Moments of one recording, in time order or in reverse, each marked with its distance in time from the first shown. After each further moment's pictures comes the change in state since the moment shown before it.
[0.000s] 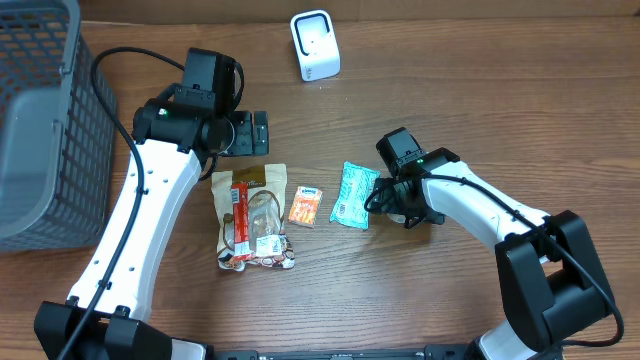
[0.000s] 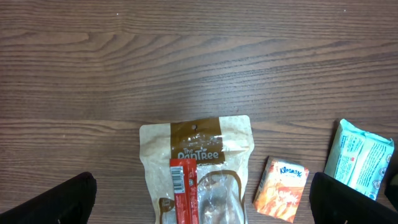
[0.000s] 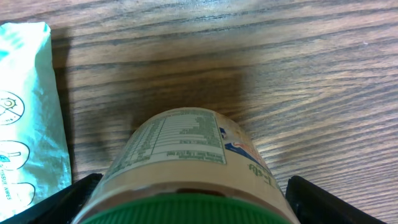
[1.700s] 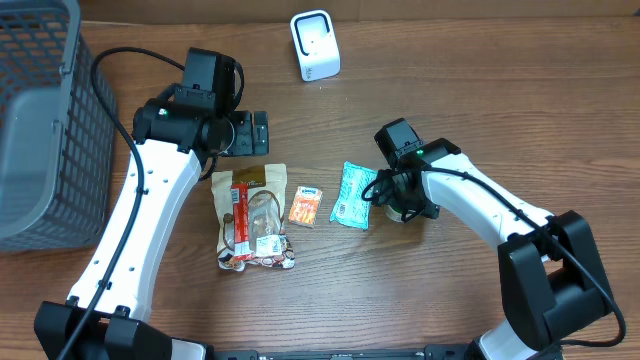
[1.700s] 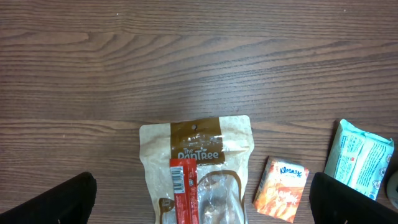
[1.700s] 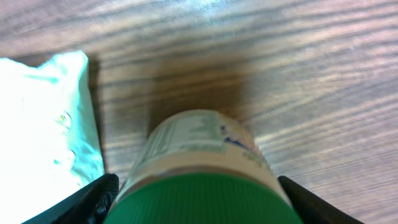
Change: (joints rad) left arm 0.000 0.000 0.000 0.000 0.000 0.000; right arm 0.000 0.004 0.068 -0.053 -0.011 0.072
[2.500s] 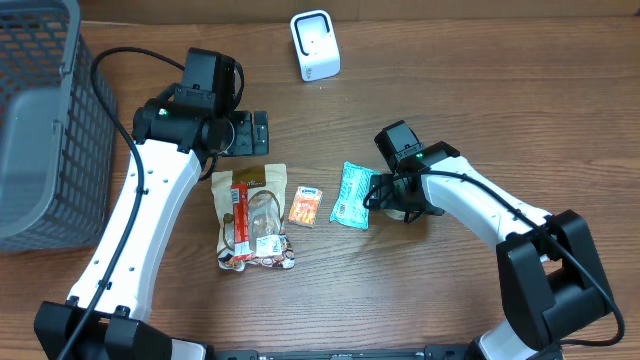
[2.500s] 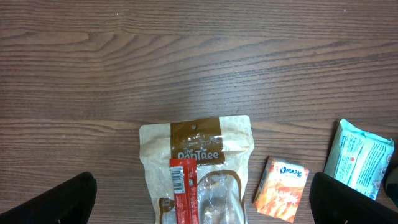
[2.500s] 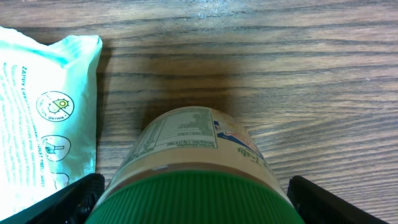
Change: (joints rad) left arm 0.000 0.000 0.000 0.000 0.000 0.000; right arm 0.000 0.000 -0.023 0.035 0.003 -0.178
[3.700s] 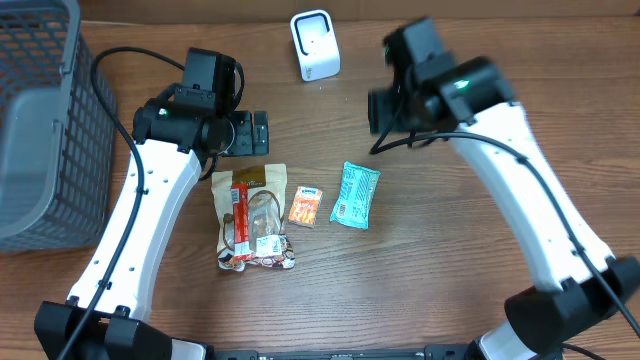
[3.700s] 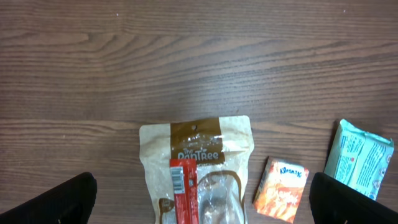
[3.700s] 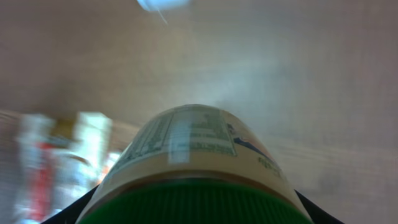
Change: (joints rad) left arm 0.000 0.000 0.000 0.000 0.000 0.000; right arm 0.000 -0.016 0.810 -0.447 -0.039 -0.184
